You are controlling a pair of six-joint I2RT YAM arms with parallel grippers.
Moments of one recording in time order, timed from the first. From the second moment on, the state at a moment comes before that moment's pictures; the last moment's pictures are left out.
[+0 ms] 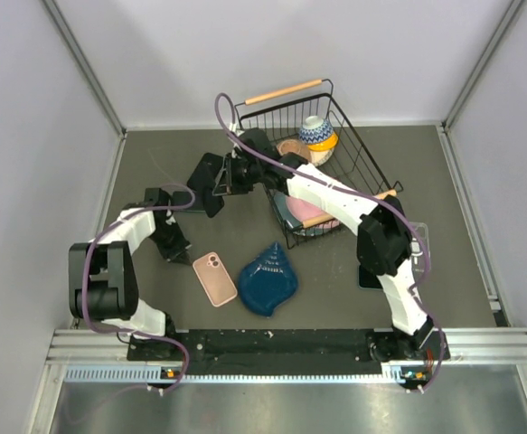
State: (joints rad) left arm 0.04 1.52 0.85 -0.77 0.18 -0.50; right arm 0.82 2.16 2.00 -0.44 -0.28 0.66
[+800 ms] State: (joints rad) left arm 0.14 1.39 0.82 -0.74 0.26 -0.54; right arm 1.02 1.83 1.46 -0.42 -0.24 0.66
